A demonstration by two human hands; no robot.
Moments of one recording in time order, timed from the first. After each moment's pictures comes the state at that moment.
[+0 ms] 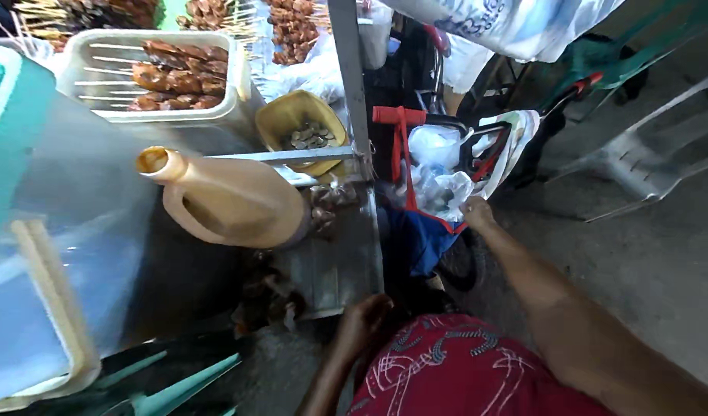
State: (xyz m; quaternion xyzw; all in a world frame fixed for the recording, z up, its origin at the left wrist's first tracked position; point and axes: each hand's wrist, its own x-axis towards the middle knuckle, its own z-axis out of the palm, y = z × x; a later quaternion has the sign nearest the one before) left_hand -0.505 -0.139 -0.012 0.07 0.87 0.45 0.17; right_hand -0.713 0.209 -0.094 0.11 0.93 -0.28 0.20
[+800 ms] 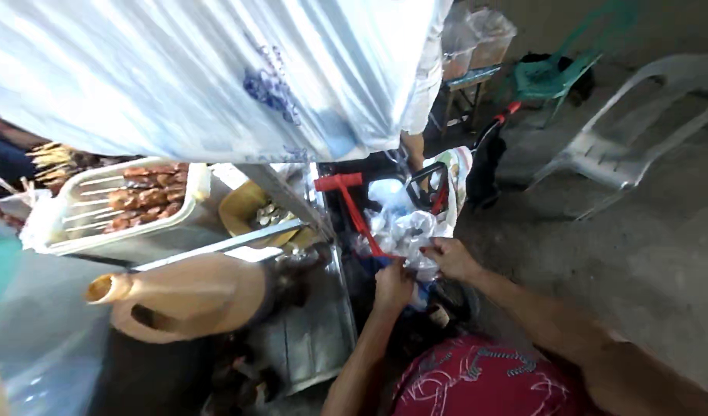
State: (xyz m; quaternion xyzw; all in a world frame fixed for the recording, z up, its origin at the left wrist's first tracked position) left_hand -0.652 0.037 0.032 0.04 0.91 0.36 0.20; right_hand -0.664 0.218 0.028 0.05 0.83 -0.53 0.17
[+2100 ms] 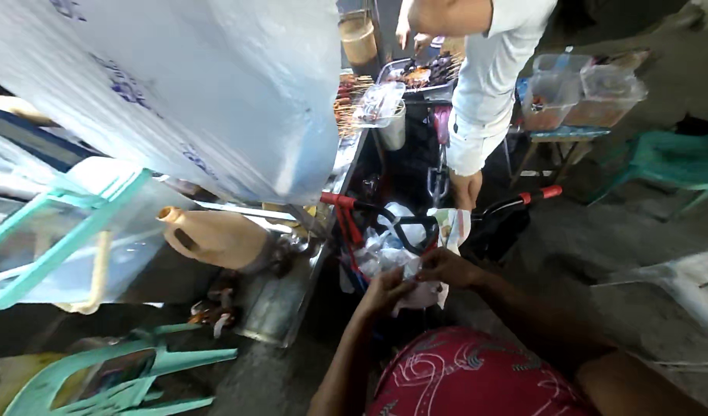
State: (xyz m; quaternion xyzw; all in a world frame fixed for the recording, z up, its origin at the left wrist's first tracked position) left_hand -0.690 0.183 0.056 -0.05 0.82 0.56 0.06; right_hand -0.809 0.375 0.040 -0.31 0.62 -0.61 0.40
